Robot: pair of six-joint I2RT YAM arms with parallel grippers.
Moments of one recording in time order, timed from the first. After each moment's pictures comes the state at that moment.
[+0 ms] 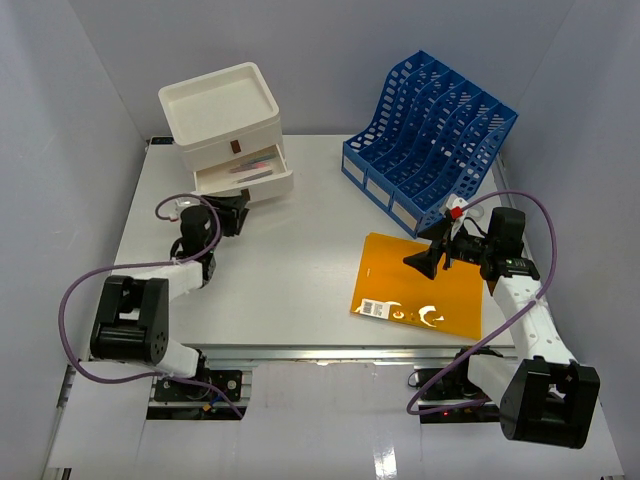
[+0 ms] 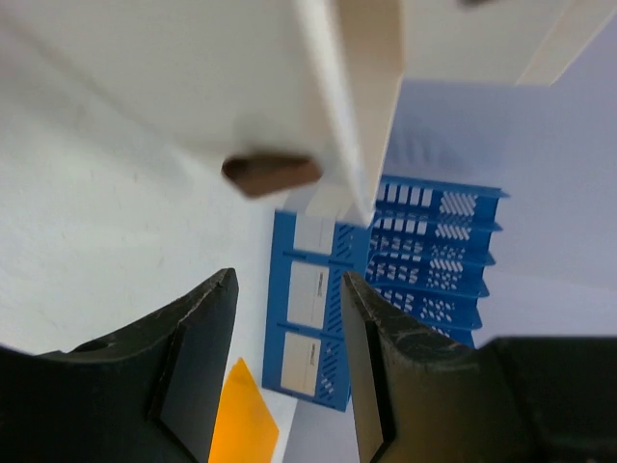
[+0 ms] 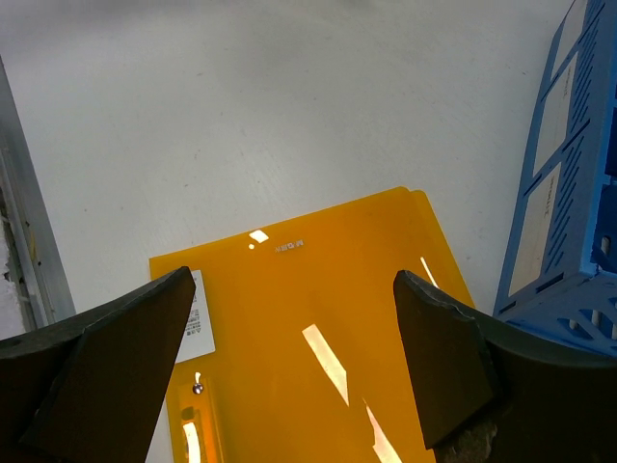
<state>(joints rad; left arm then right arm) -0.07 1.45 0.58 0.64 0.12 -1.38 -0.08 1.02 0.66 -0.23 -1.11 -0.48</state>
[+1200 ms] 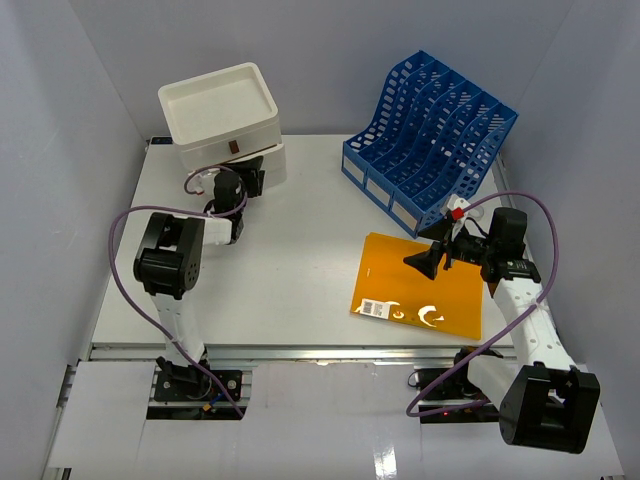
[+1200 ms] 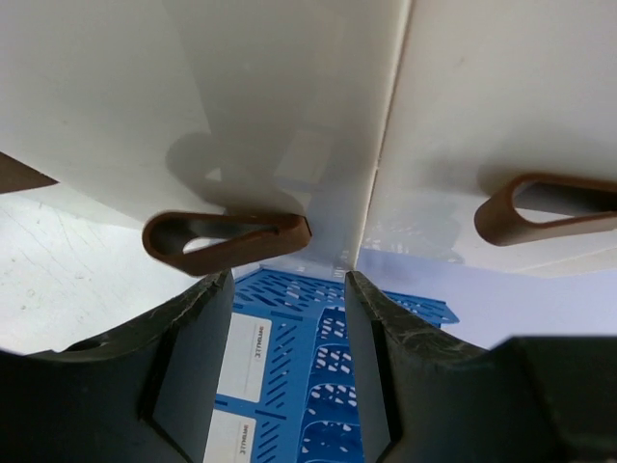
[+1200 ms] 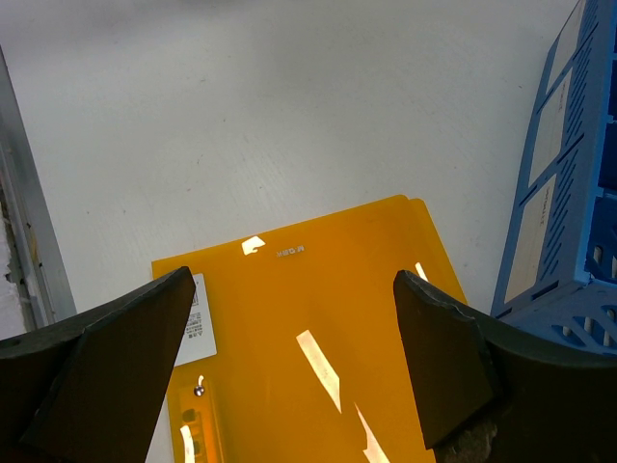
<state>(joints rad) -0.20 1.98 1.03 0.79 -0.13 -1.58 -0.08 0.99 0.66 -0.23 -1.12 -0.47</state>
